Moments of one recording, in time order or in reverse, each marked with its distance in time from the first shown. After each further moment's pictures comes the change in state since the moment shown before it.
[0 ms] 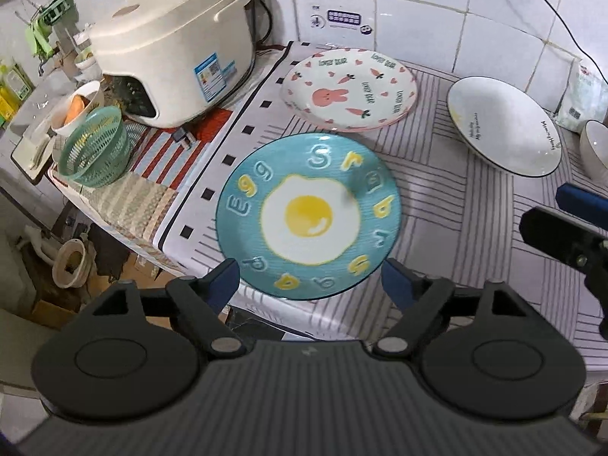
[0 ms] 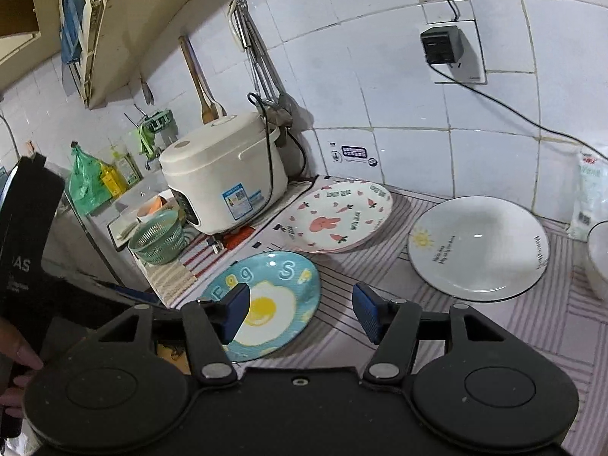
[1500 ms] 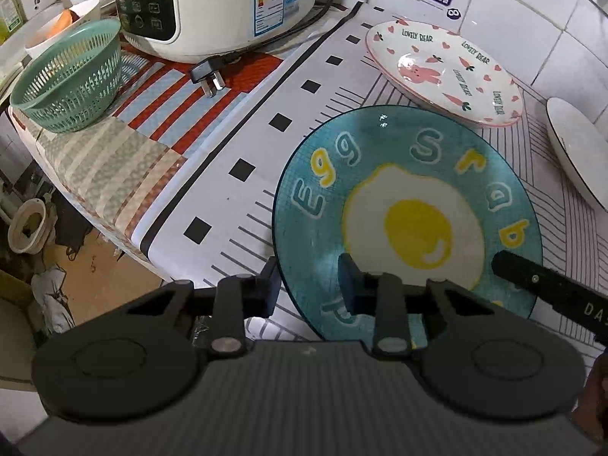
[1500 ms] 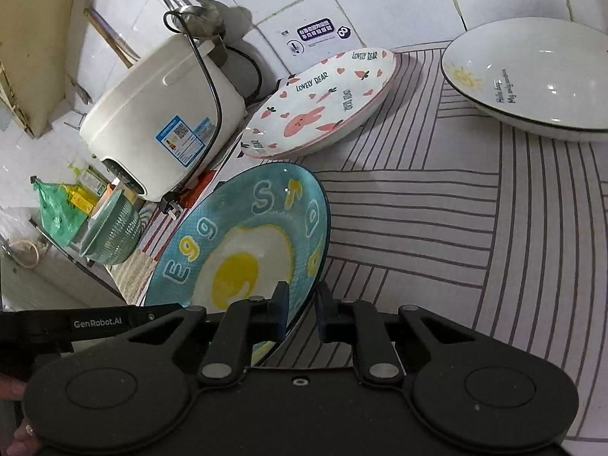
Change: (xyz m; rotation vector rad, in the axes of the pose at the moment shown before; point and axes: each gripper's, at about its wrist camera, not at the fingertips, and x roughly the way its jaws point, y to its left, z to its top) left arm 0.136 0.095 -0.005 -0.158 0.009 -0.105; right arm 0.166 -0.018 -0.067 0.315 0.144 0.007
